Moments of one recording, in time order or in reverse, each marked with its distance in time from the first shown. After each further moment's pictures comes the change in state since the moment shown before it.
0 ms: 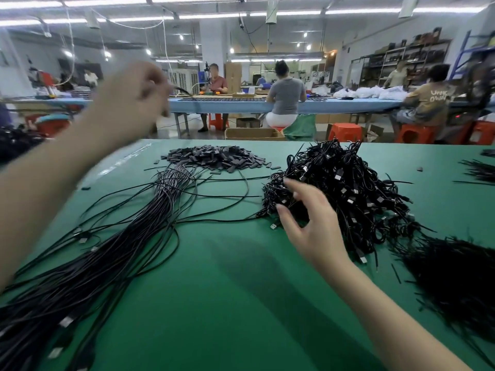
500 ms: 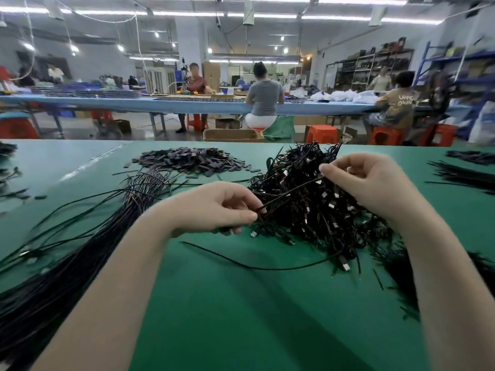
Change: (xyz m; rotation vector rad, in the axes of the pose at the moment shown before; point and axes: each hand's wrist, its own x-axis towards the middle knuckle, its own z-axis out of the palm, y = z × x) left_hand -0.048 0.020 0.120 -0.373 -0.945 -0.067; right_hand 0.069 0.006 -0.107 -0.010 -0.157 0.378
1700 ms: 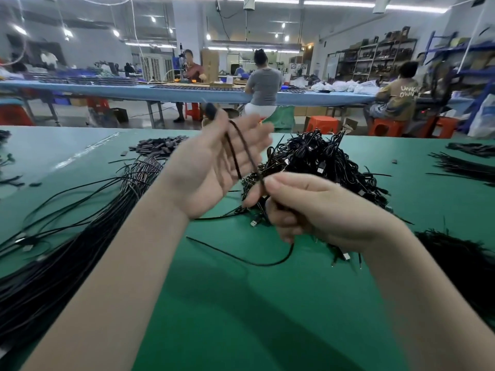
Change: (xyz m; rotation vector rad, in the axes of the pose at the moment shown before) left_hand 0.009 0.019 0.002 -1.108 0.197 0.261; right_hand -0.029 -0.034 0.056 0.594 -0.847 0.041
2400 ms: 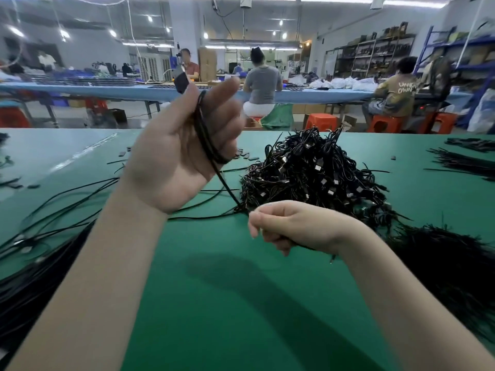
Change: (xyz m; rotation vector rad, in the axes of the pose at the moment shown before) left_hand -0.019 0.024 0.001 -0.112 -0.166 0.119; right_hand 0.012 0.036 -0.003 -0.225 0.032 0.224
